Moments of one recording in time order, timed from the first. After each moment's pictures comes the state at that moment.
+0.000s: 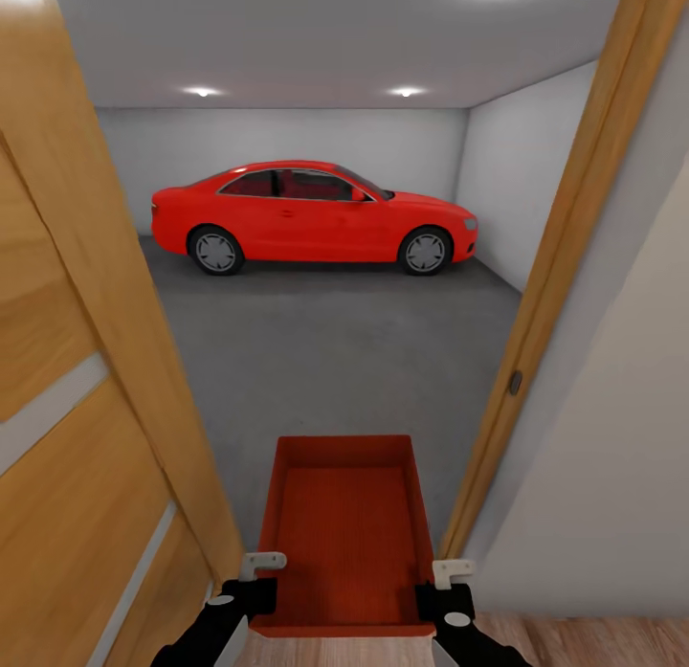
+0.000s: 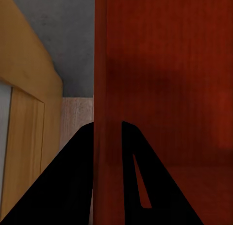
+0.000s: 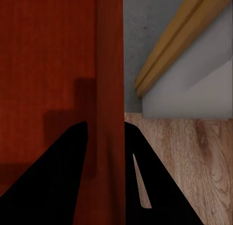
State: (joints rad) left arm -0.44 -0.10 -0.01 -0.48 0.01 0.16 0.07; right arm -0.52 0.06 0.62 -0.26 -0.50 -0.09 -0.34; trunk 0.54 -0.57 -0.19
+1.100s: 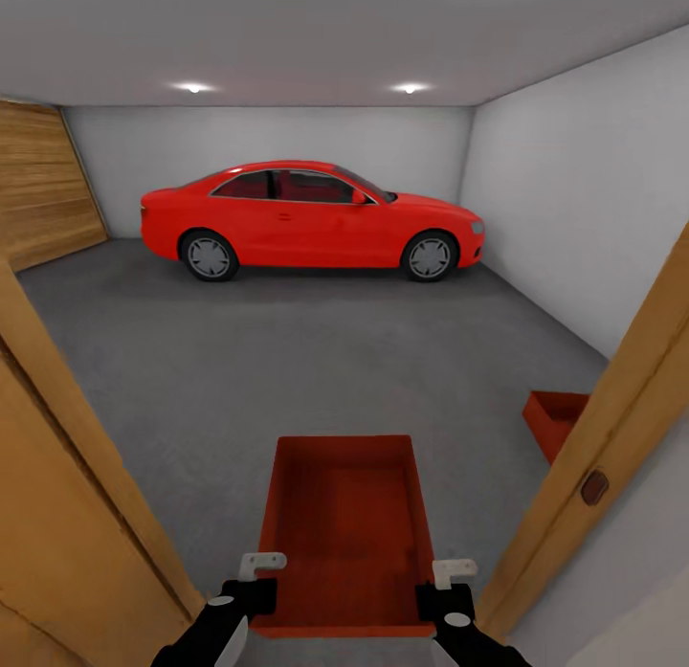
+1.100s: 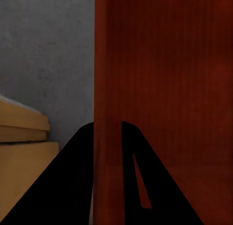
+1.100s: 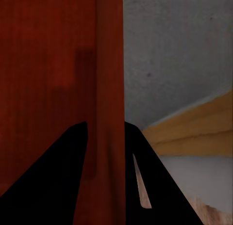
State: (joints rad) left arm -0.44 -0.10 -0.01 -0.47 0.02 0.16 0.07; right arm -0.52 0.06 0.62 -0.26 -0.50 -0.09 -0.34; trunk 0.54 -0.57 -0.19
